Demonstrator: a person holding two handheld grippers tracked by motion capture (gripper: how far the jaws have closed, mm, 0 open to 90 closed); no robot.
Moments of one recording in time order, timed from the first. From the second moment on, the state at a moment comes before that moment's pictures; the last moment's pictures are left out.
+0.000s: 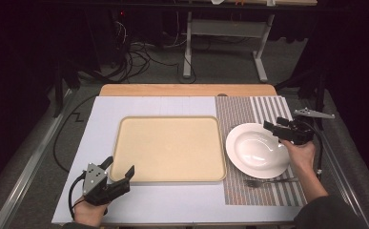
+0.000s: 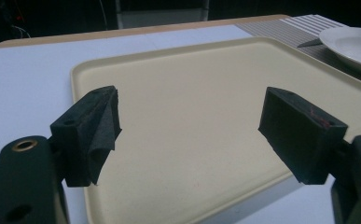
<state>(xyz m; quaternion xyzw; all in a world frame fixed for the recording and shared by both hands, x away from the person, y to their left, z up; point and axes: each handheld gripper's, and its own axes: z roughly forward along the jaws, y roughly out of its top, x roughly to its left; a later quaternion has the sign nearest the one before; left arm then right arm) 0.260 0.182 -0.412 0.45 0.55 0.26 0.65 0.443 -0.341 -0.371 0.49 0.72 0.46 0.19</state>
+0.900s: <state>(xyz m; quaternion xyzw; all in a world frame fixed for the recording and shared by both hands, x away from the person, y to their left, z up) 0.261 0.182 -0.411 0.44 0.56 0.26 0.66 0.487 -0.351 -0.366 0.51 0.77 0.34 0.17</state>
